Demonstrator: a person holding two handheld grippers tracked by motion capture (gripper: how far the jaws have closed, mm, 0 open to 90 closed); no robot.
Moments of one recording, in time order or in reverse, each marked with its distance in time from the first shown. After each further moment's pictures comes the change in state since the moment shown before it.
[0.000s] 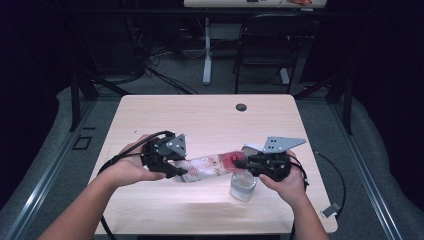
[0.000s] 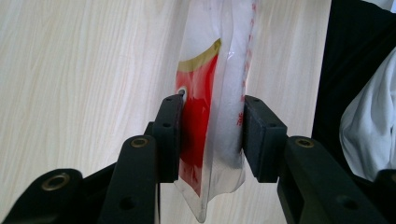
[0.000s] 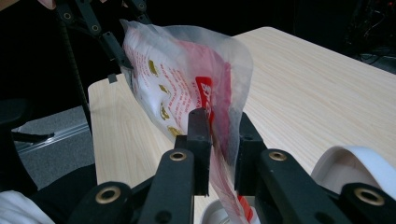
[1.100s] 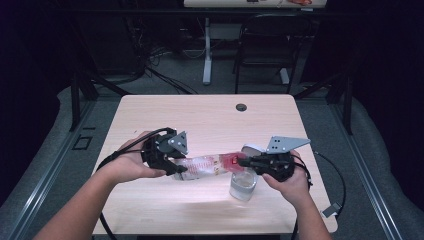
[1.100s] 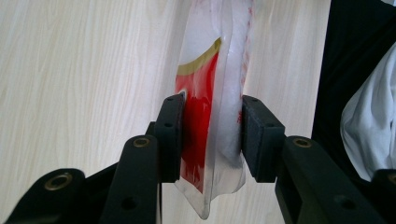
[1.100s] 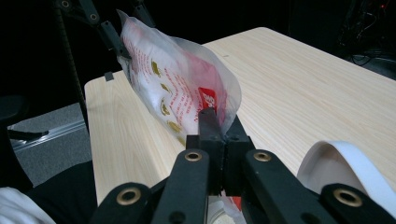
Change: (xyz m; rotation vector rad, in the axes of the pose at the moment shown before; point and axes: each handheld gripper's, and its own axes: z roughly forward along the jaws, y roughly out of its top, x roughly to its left) left arm 0.002 0.008 -0.009 0.031 0.006 0.027; right arm 0.001 0.002 -0.009 0.005 -0.018 -0.013
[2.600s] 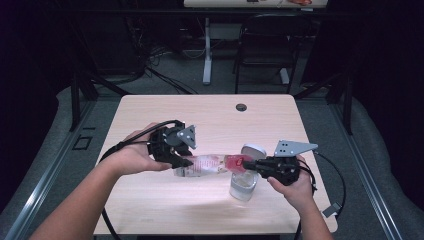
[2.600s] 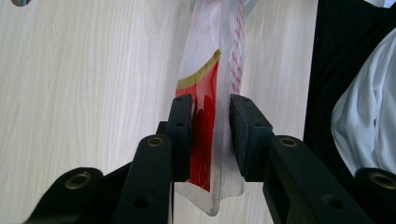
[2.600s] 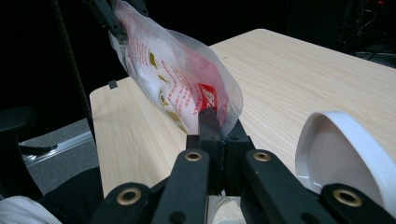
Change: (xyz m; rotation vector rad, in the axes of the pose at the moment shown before) left arm 0.001 0.029 -0.017 0.026 -0.011 0.057; right arm -0.005 -0.018 -0.009 -0.045 0.011 0.066
